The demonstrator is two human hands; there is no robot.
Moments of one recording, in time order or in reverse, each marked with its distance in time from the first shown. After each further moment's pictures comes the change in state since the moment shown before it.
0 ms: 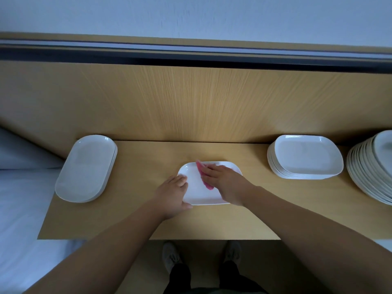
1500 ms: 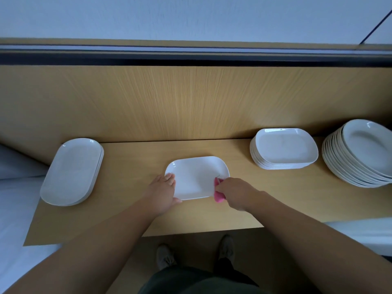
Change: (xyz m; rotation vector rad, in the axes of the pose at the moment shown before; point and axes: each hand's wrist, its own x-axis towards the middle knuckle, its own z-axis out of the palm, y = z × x) left_hand 0.008 0.010 0.003 0.211 -0.140 -0.087; right_hand -0.060 -0.007 -0.004 0.081 -0.357 0.371
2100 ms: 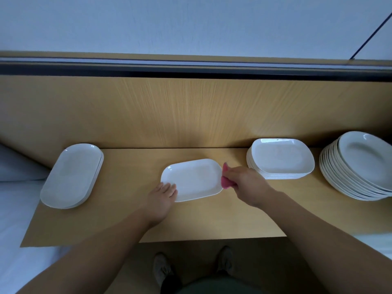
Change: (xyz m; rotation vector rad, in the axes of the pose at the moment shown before) left_hand -0.009 0.004 0.013 0.151 0.388 0.150; right_hand -0.029 0.040 -0.025 0.113 0.588 -0.054
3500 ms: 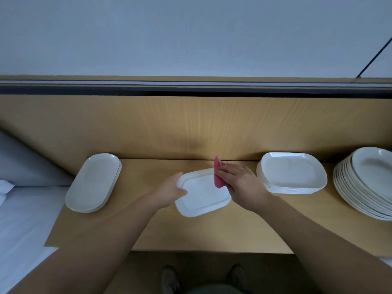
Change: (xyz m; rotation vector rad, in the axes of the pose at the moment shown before) left_hand 0.019 -0.018 -0.077 -1.187 -0.046 -0.520; right_hand 0.029 -0.025 -0.006 -0.014 0.258 -0.220
